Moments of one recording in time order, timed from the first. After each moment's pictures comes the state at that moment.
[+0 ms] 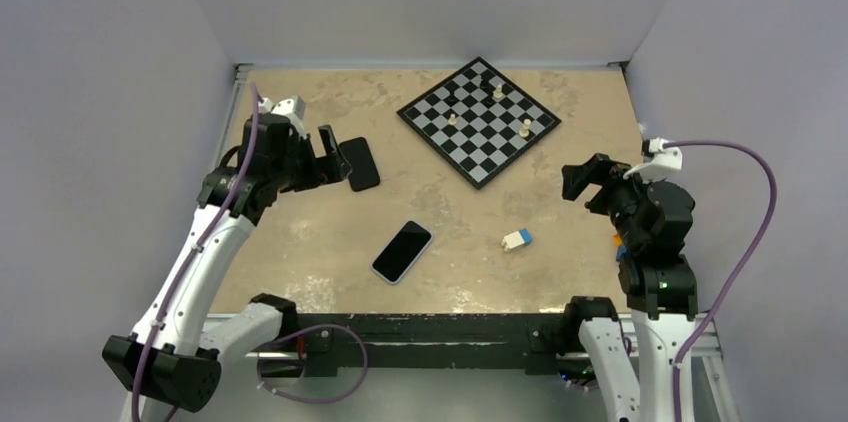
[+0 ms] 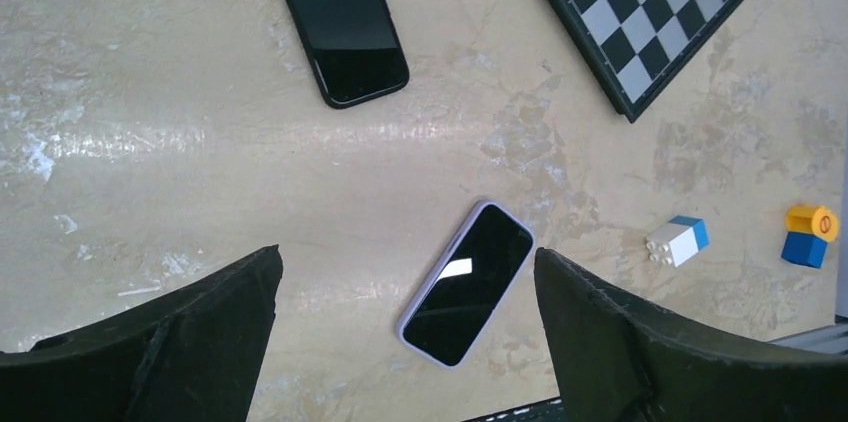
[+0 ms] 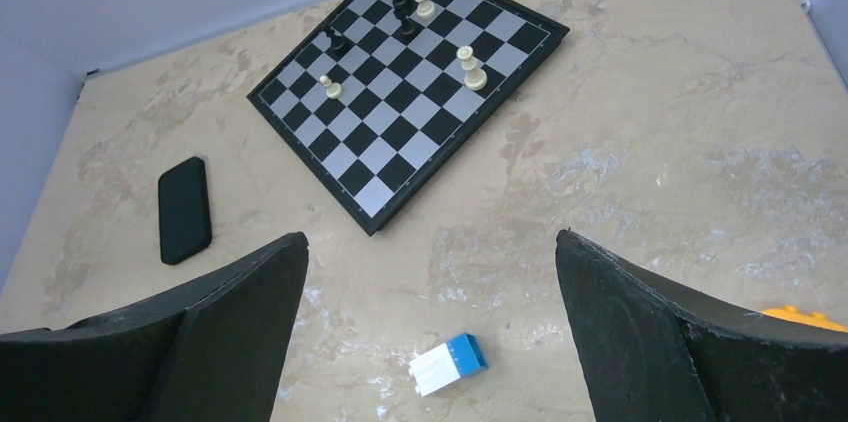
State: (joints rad) left arm -0.26 1.00 1.11 -0.80 0.07 -0.47; right arm -0.05 0.52 0.88 -0.60 -0.10 0.35
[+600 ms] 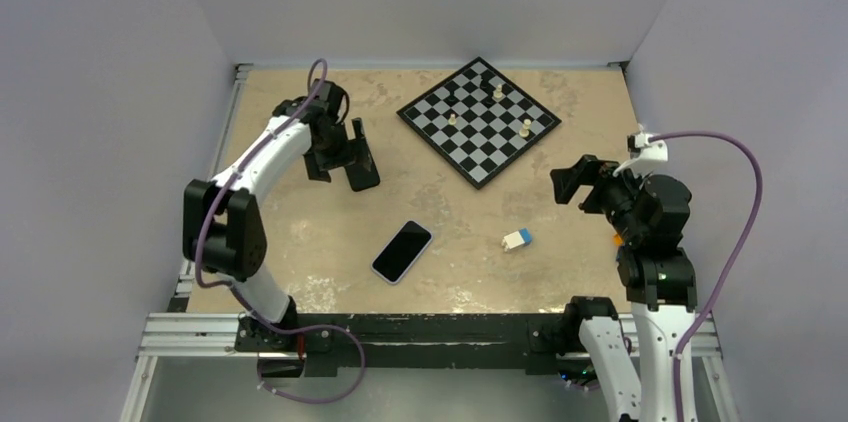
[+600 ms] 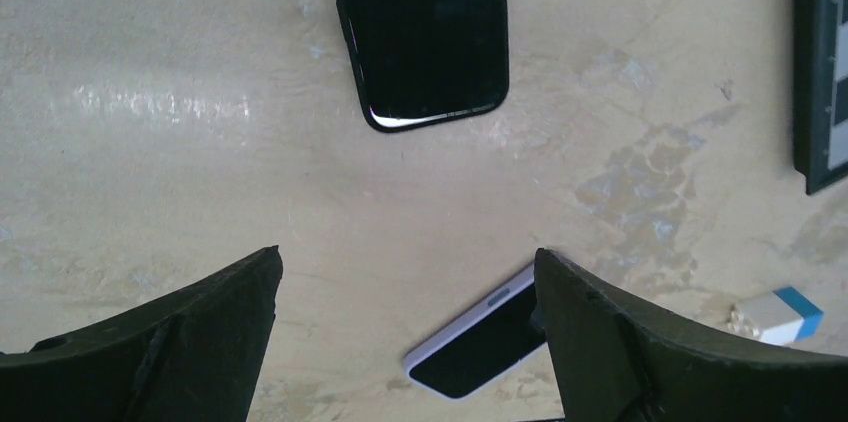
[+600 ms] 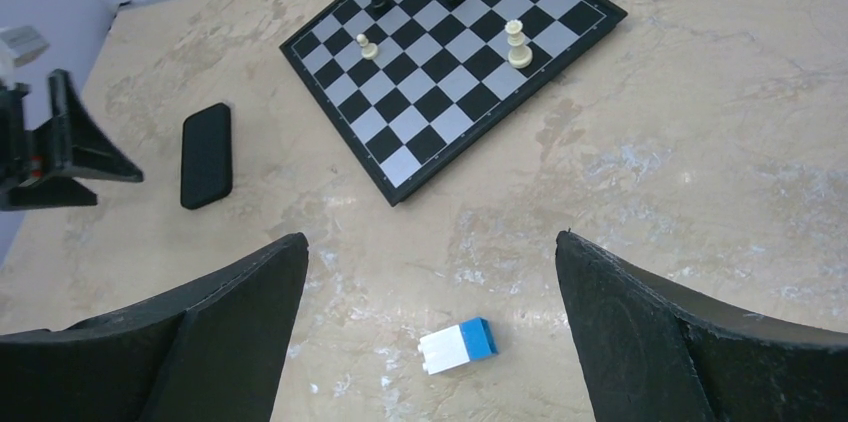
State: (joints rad) left arm -0.26 1.63 1.36 -0.90 0.04 -0.54; right arm -0.05 0.56 0.88 -0.61 -0.21 0.28
